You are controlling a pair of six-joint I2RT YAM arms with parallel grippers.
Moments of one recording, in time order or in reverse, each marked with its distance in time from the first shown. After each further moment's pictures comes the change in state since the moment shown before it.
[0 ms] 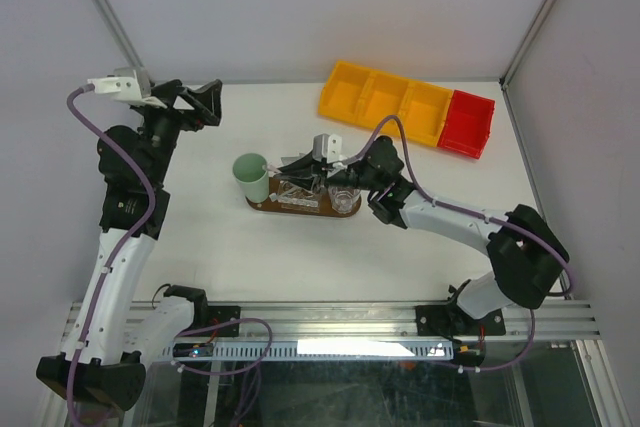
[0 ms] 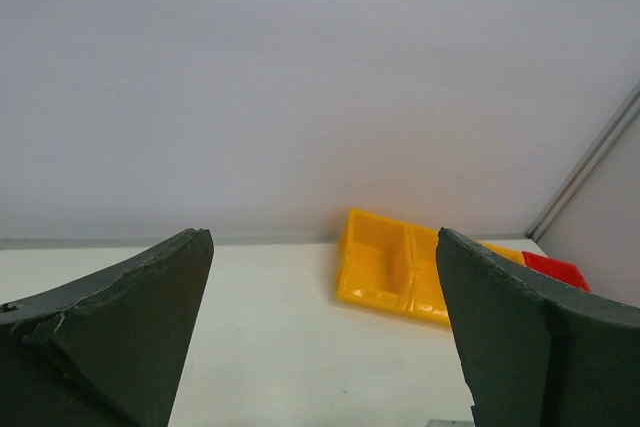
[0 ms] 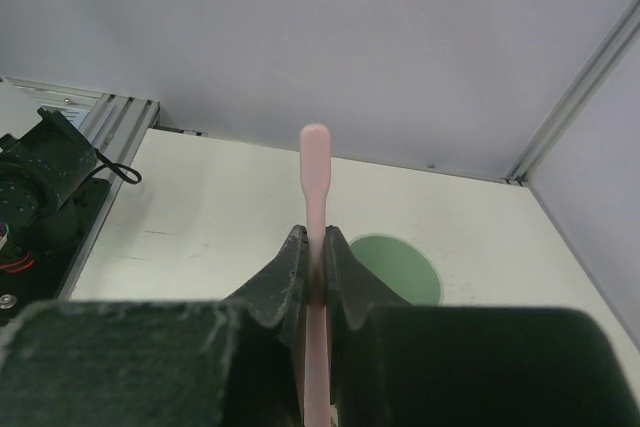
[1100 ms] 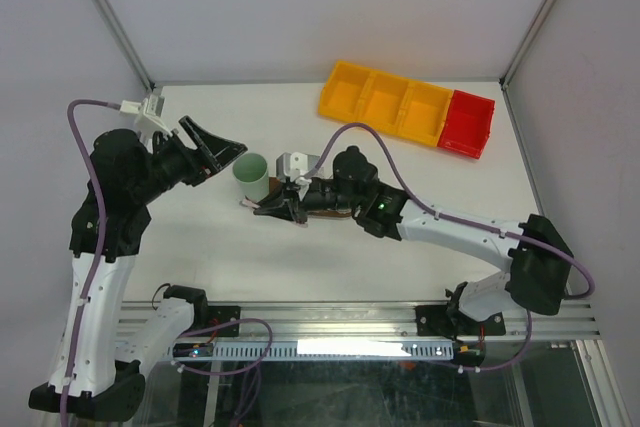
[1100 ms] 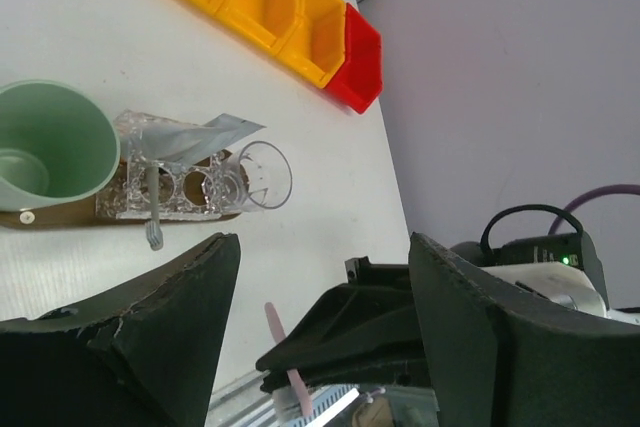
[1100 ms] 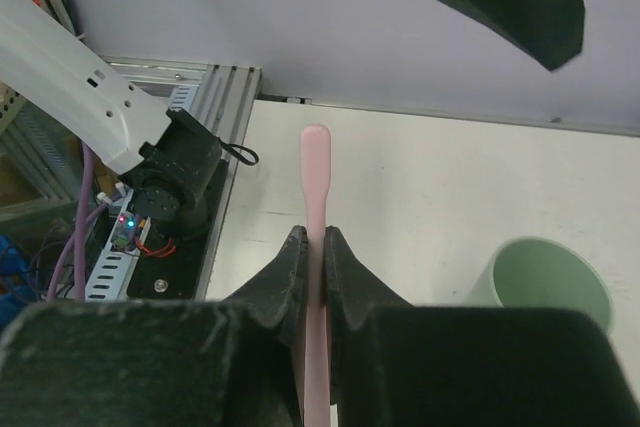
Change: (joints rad) left arm 0.000 -0.067 0.192 -0.784 0.418 -0.492; right arm 0.200 -0.064 0.122 -0.438 0.125 0.017
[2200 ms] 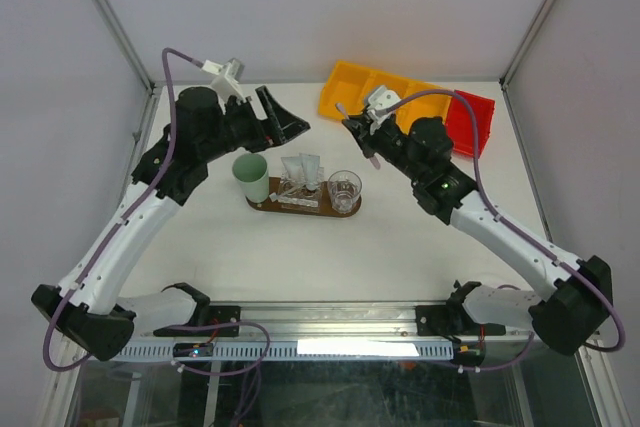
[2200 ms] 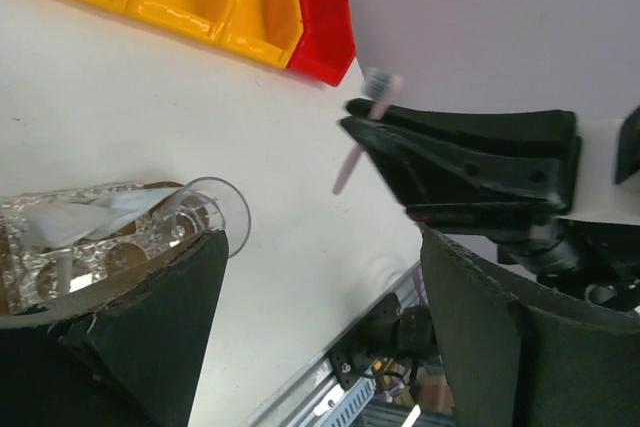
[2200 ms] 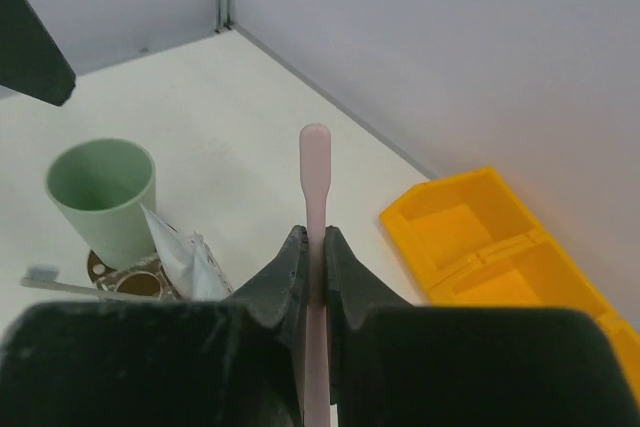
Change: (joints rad) left arm -0.299 0.323 0.086 0.238 -0.148 0.034; right arm -0.367 -0.262 -0.041 -0.141 0.467 -0.069
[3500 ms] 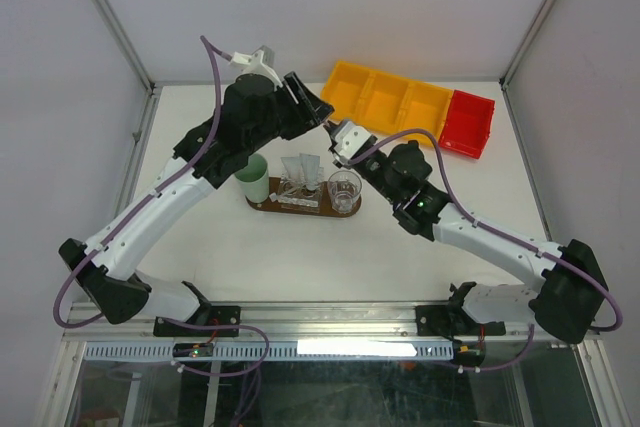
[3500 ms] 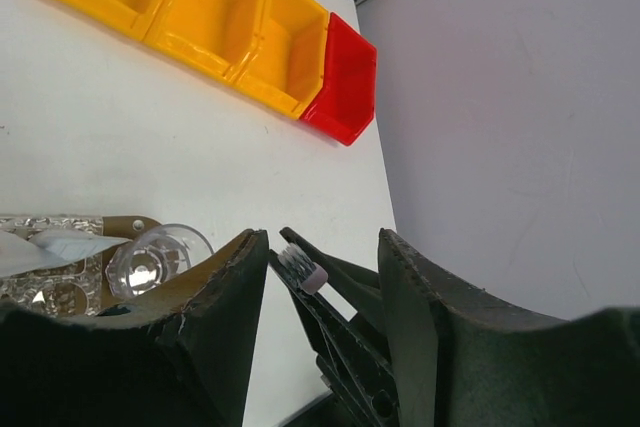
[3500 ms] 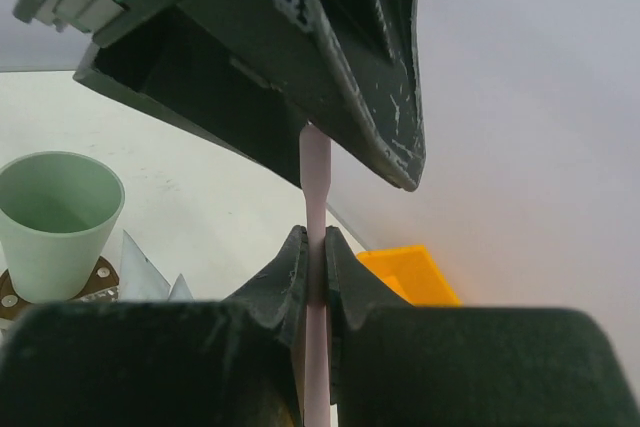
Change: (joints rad) left arm -0.279 0.236 0.238 -0.050 -0.433 -0.167; right arm 0.189 0.078 -0.108 0.293 0.176 -0.335
